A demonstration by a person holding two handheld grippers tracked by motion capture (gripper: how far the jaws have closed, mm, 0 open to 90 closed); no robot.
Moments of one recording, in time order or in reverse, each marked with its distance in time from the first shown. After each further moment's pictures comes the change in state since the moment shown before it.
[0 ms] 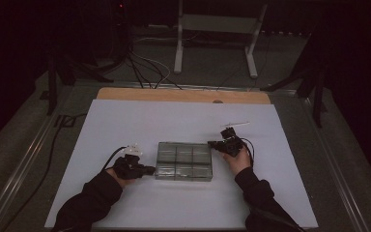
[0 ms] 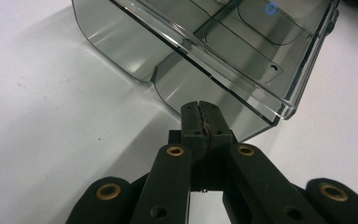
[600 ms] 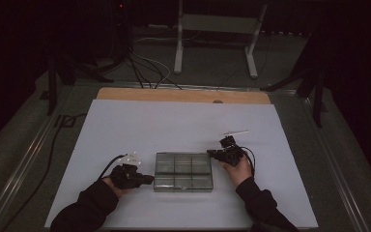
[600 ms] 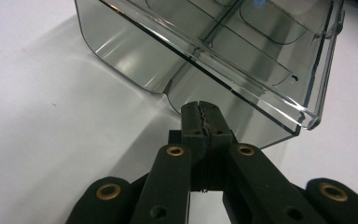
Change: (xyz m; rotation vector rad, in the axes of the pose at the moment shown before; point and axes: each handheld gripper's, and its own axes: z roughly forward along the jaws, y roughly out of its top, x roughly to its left) left arm -0.020 -0.017 -0.008 0.013 -0.036 0.022; right arm 0.023 -0.022 -0.013 0.034 -0.007 0.004
